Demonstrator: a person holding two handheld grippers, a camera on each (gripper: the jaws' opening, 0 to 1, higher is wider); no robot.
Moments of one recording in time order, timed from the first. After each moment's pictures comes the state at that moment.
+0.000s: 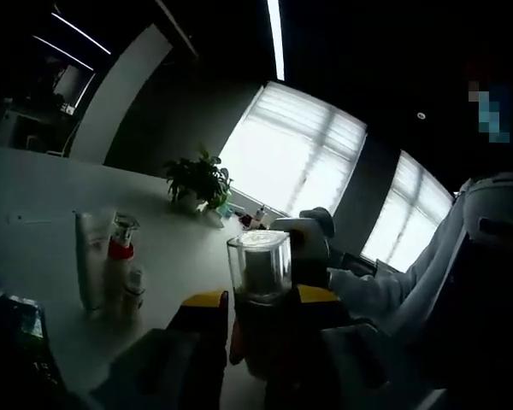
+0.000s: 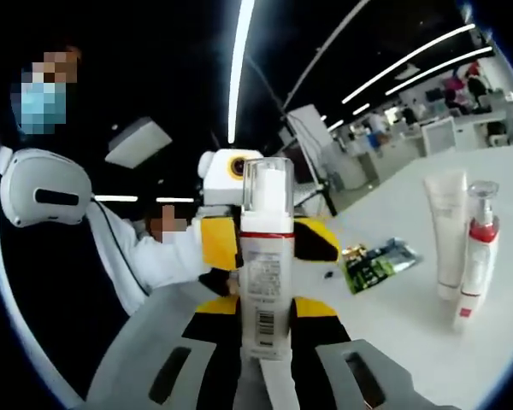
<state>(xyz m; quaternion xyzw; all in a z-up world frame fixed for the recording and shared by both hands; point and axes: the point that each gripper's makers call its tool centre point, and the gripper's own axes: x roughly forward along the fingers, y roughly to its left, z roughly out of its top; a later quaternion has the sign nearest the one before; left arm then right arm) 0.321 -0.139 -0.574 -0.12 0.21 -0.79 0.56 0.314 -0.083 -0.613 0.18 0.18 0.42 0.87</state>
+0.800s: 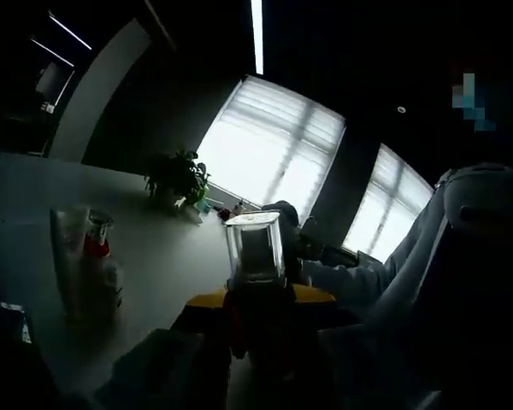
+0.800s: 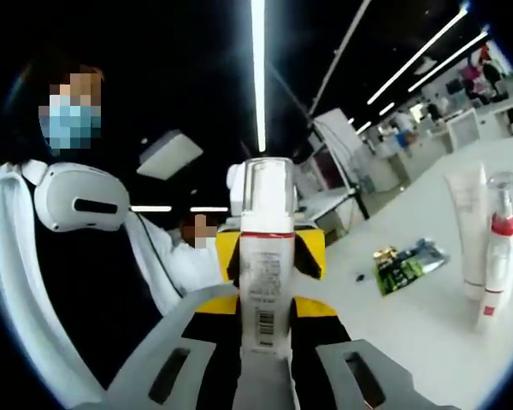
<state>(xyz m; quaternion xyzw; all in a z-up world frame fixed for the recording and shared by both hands) 0.295 -0.133 -0.570 -0.11 0.21 -0.83 0.51 0.294 -0.078 -0.601 0.22 0.15 0.49 0.83</state>
